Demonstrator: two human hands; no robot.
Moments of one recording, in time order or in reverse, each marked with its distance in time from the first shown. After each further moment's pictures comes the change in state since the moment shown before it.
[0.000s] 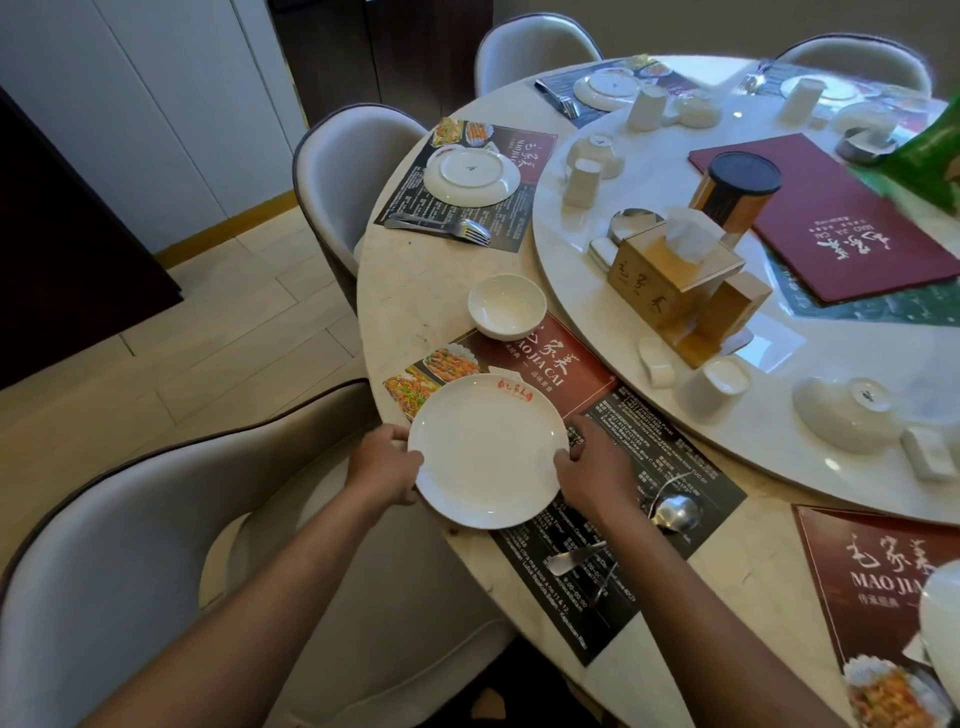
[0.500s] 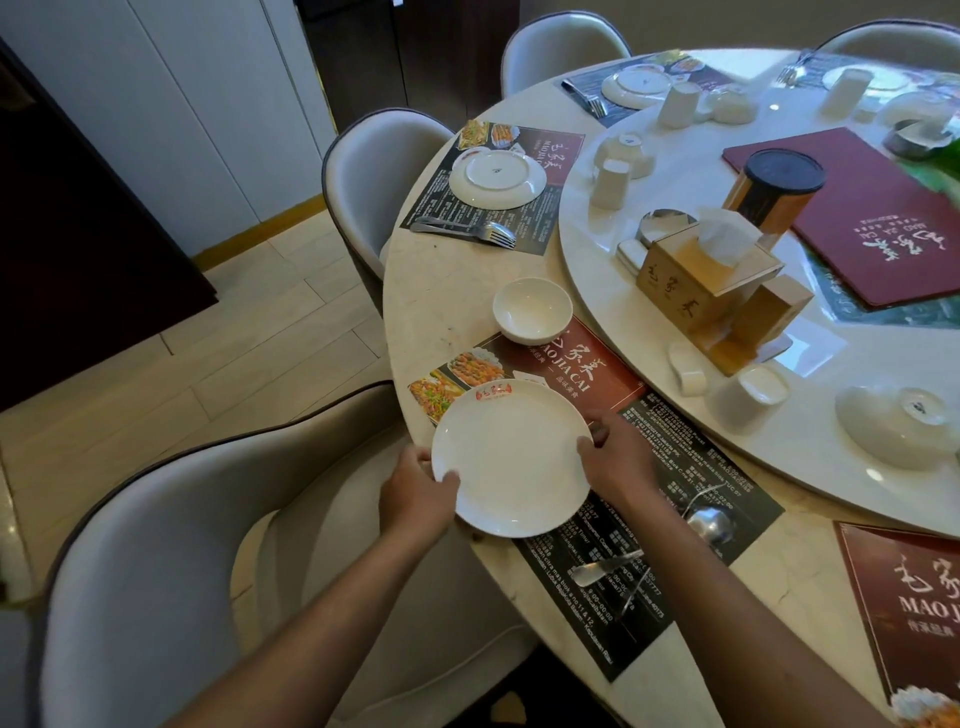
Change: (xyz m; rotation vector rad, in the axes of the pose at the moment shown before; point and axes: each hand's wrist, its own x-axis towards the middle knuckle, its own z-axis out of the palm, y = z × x) left_hand -0.032 -0.014 0.018 0.019 0.146 0.025; right_hand 0.024 -0.009 0.000 0.074 -0.006 -0.046
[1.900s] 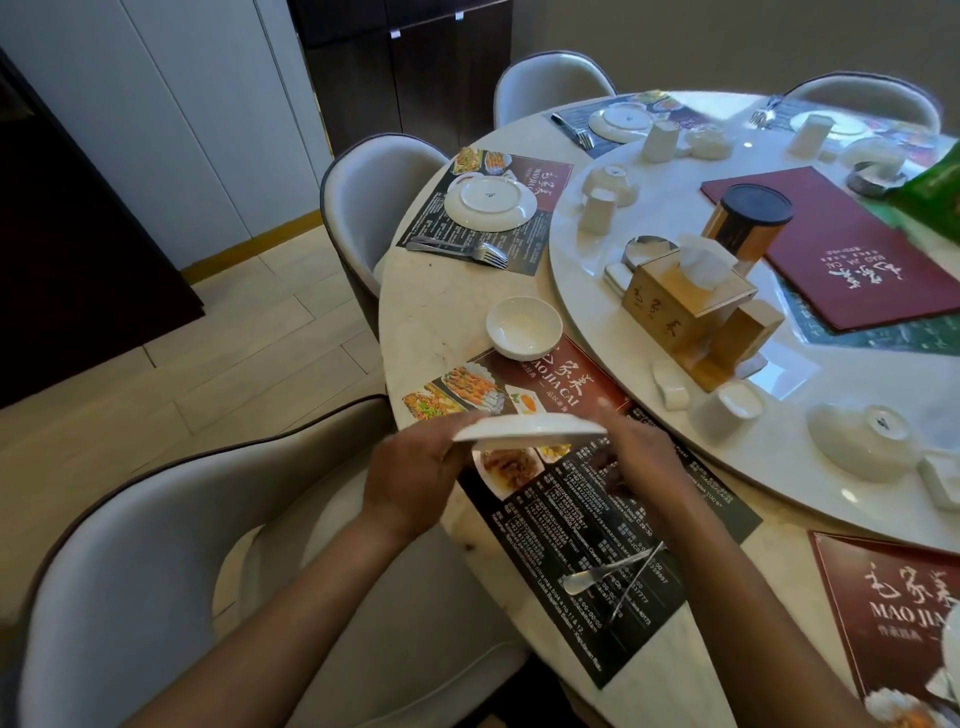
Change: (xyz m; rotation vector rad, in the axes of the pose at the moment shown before) left_hand -0.005 0.031 -0.039 0.160 0.095 0.977; right_hand -0.035 -0.029 -0.050 0.414 -0.105 0.098
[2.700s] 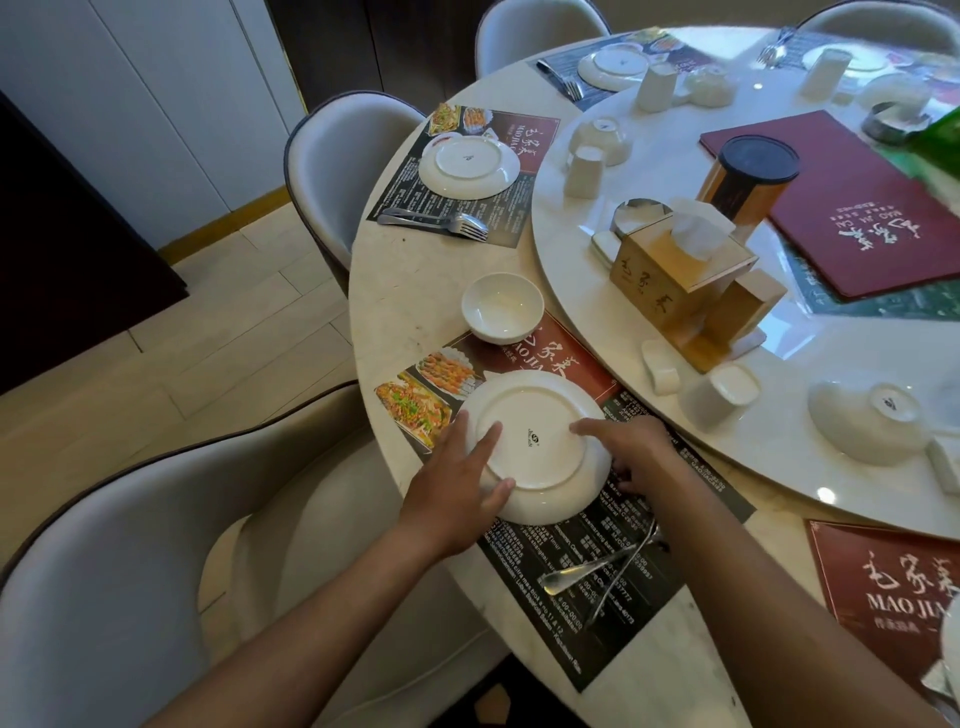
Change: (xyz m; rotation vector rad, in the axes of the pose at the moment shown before) left_hand -0.002 0.001 0.089 0.205 -0.558 -0.249; right_hand 0.073 0.019 -0.017 -0.169 0.104 0.458
